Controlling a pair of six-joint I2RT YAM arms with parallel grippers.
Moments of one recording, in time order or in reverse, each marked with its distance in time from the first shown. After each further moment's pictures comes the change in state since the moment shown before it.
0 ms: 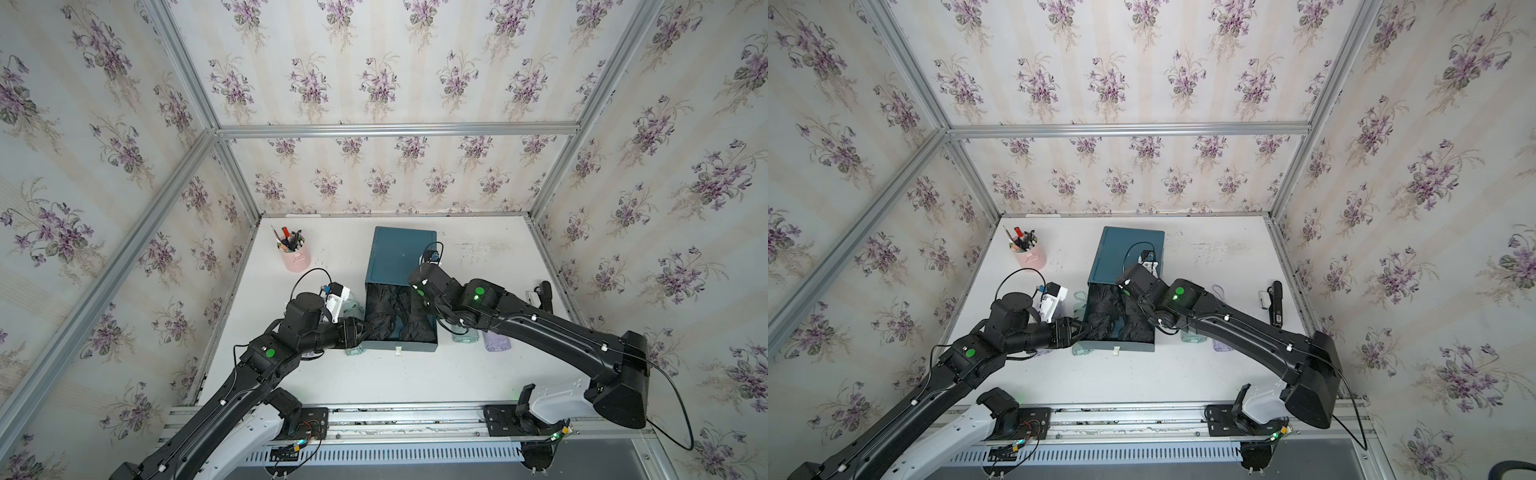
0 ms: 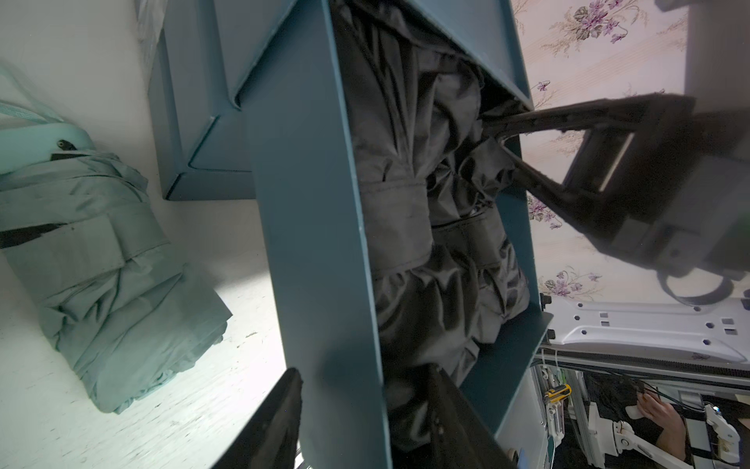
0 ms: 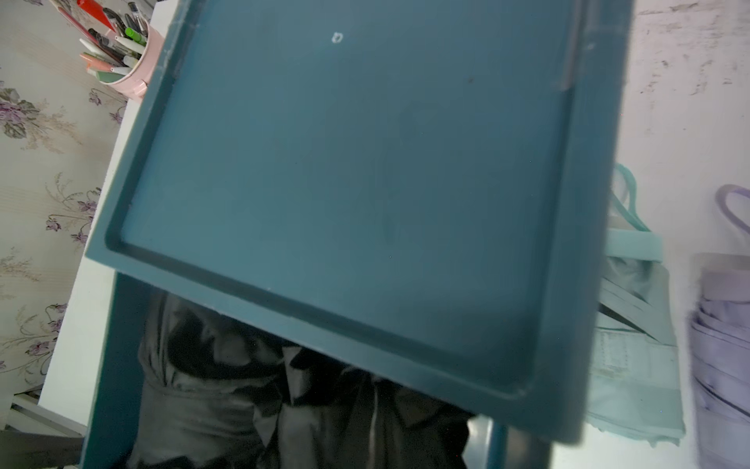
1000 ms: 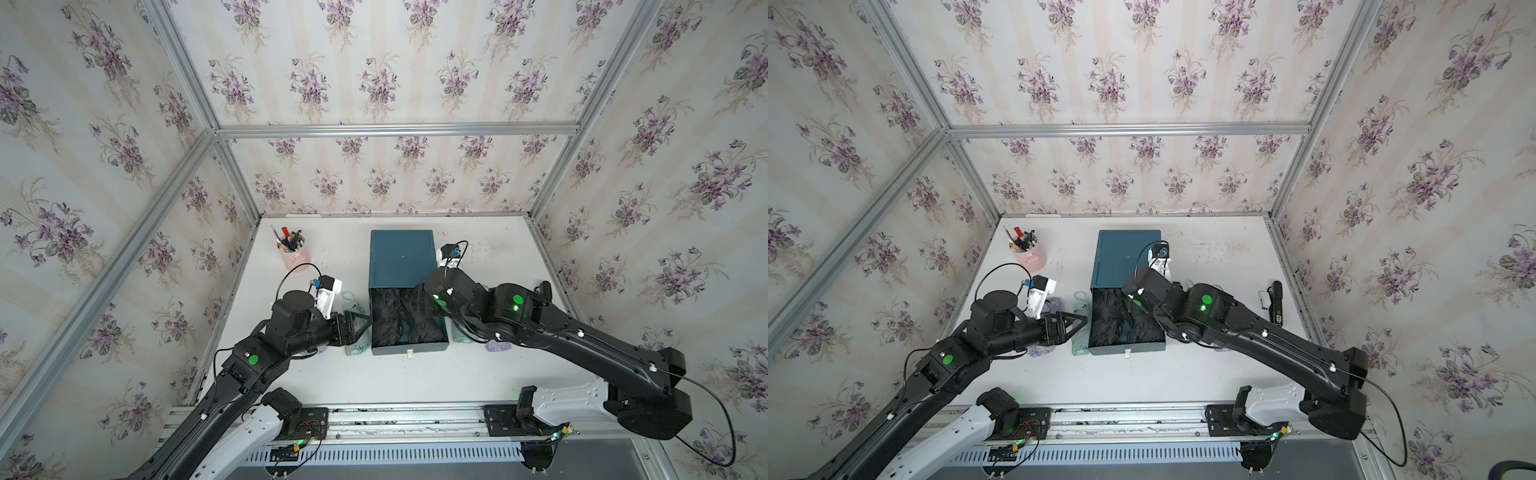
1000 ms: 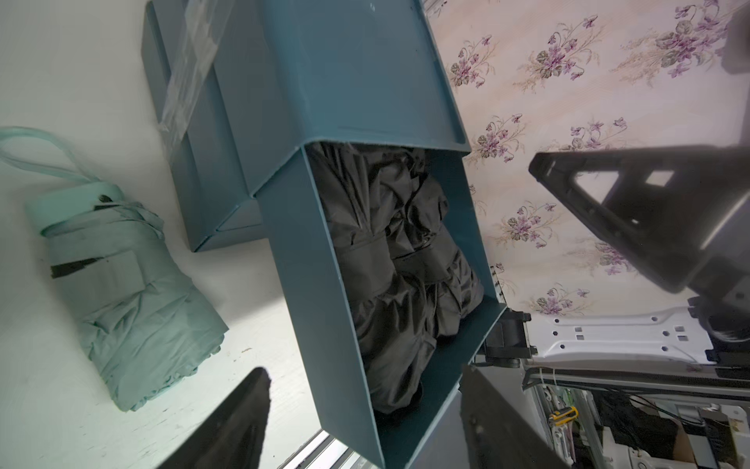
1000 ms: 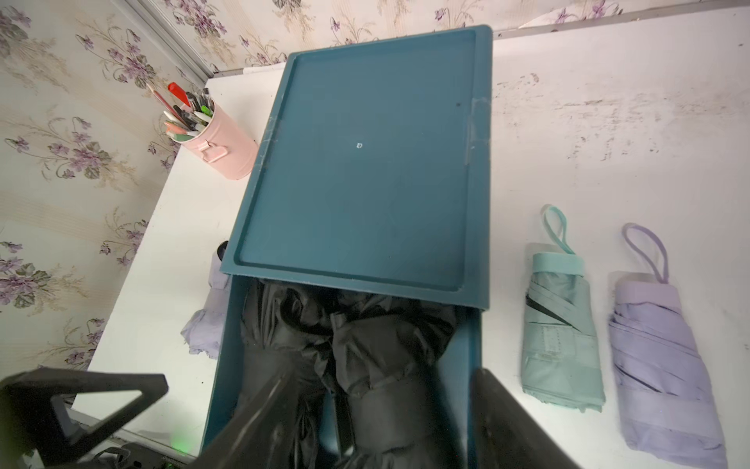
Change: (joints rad) left arm -0.016 -0.028 0.166 -0.109 -0.114 0.005; right arm 0.165 -0.183 0.112 -0.208 0.219 0.039
